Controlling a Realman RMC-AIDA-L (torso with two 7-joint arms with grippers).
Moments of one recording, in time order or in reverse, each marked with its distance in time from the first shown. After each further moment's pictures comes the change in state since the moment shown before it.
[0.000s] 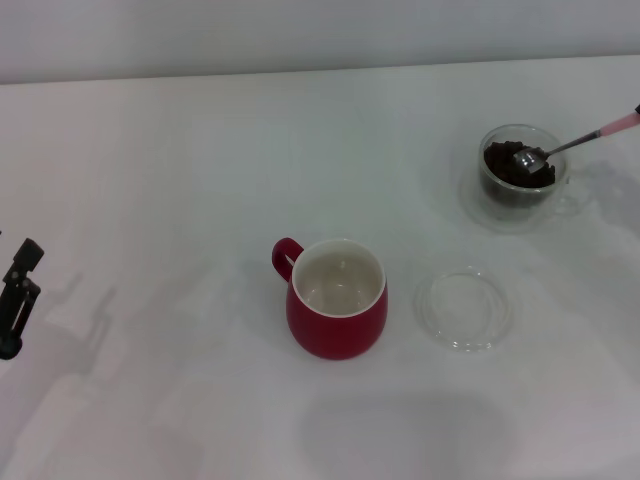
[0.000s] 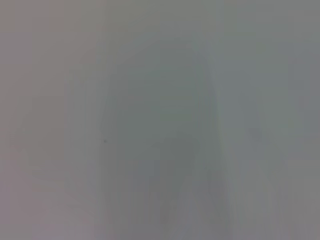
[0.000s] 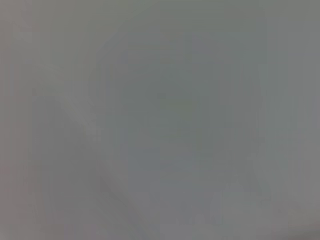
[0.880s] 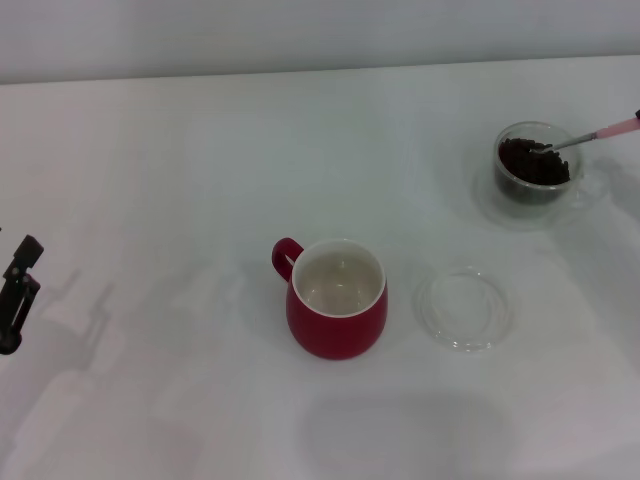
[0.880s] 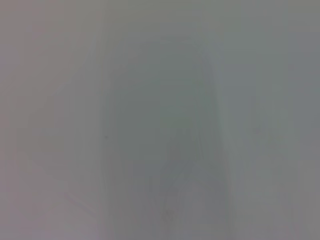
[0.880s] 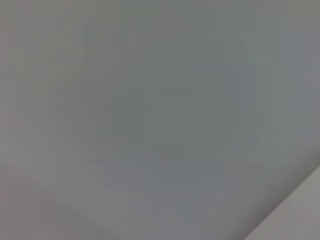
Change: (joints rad) left arm -0.010 0.000 0.000 0.013 -0.001 0.019 0.000; right arm 0.022 -0.001 -0.011 -0.005 -0.003 -0.119 0.350
